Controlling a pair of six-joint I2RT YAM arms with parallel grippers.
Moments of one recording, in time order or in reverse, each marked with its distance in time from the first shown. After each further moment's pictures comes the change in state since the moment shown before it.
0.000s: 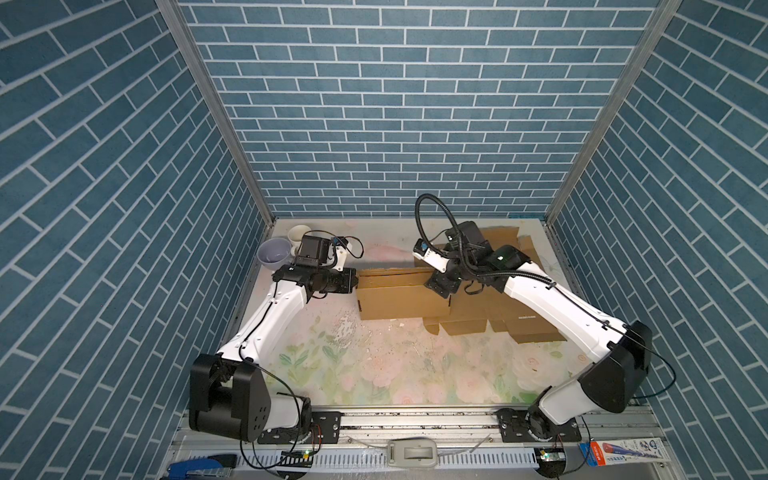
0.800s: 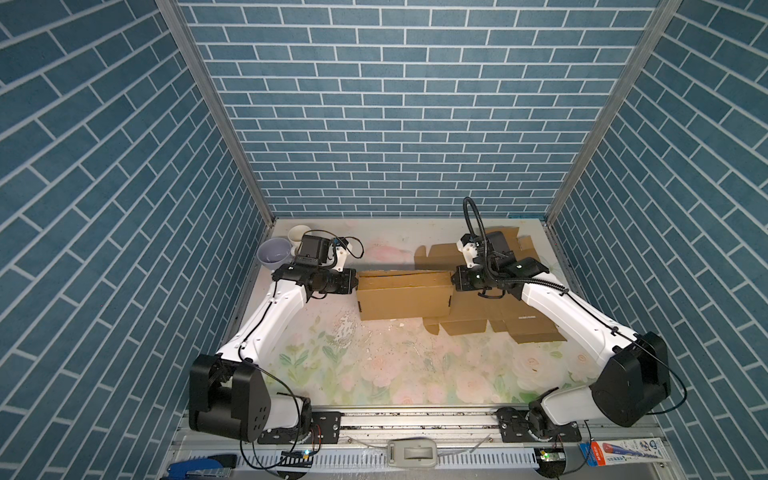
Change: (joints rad) left arm 0.000 0.000 0.013 -0.032 0.005 0.000; right arm -0.213 -0.130 -0.277 0.113 -0.176 0.875
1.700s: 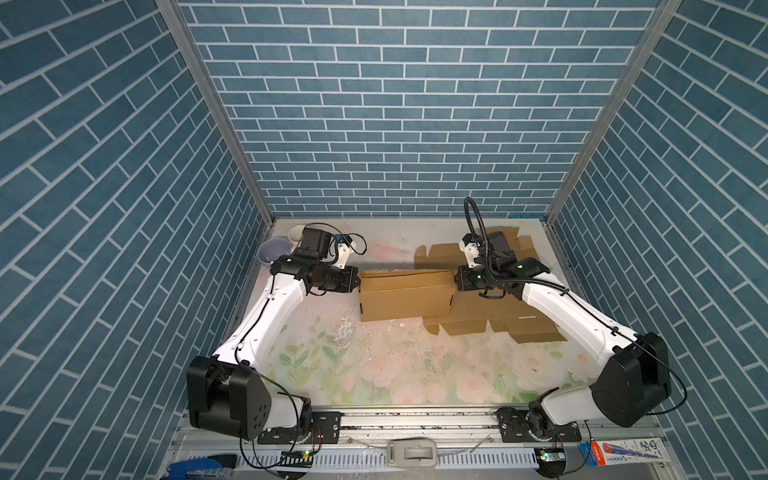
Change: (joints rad) left arm -0.015 0.011 0.117 -0.158 0.045 0.027; right arm -0.005 0.000 -0.013 0.007 0.064 -0.031
